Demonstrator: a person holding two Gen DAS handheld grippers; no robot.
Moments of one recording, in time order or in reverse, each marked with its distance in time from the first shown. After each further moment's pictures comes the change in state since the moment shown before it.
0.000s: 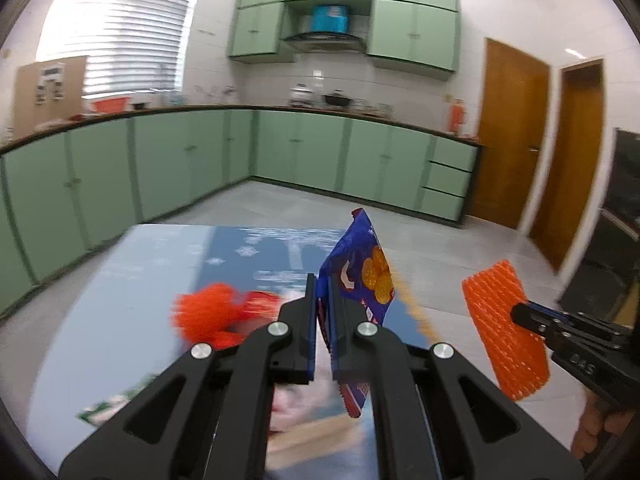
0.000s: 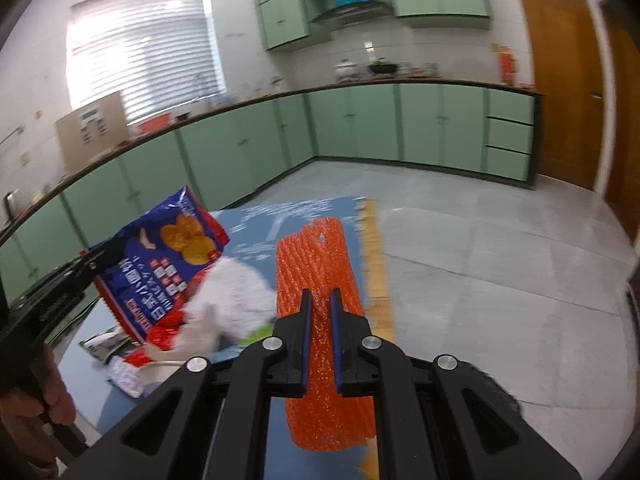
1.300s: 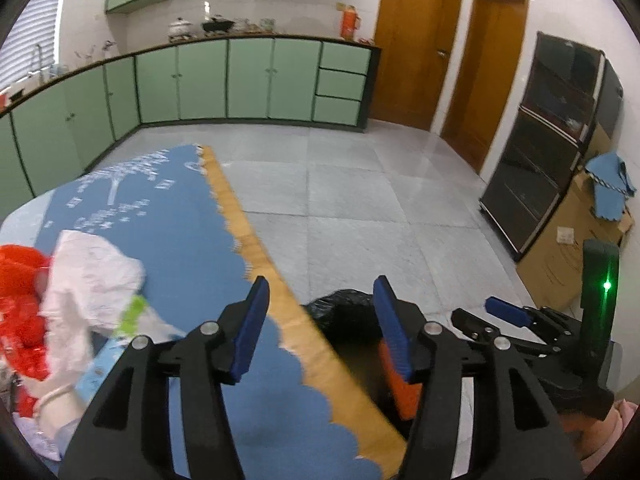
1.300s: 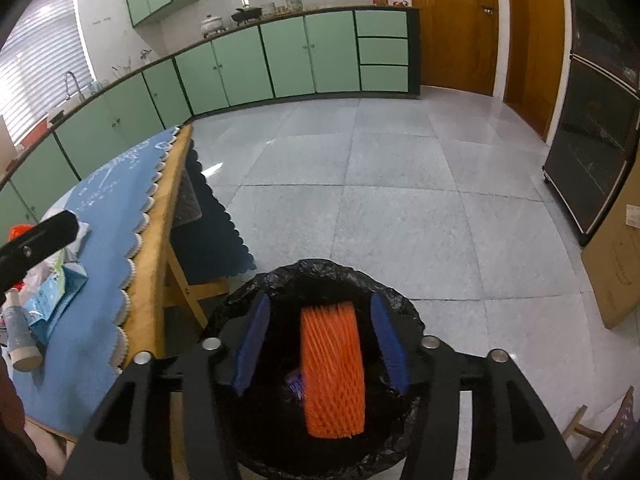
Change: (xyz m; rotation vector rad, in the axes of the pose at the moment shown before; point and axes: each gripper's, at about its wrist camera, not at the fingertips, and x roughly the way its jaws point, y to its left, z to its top) left arm 0.071 -0.141 -0.068 0.188 0.293 -0.264; right arm 0.006 -0.138 -0.091 0.217 0.203 -0.269
